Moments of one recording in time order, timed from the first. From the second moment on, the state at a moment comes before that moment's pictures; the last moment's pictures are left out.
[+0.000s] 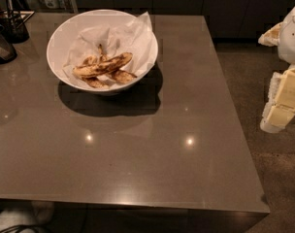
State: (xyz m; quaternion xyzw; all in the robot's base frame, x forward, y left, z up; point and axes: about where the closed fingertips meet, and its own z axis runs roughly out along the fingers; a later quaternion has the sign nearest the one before) arm 0.438 -0.217 0.976 -0.60 0.78 -0.03 0.16
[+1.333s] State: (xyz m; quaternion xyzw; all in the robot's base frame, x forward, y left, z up) arm 0.498 -0.151 0.994 -0.68 0.72 -0.05 0.14
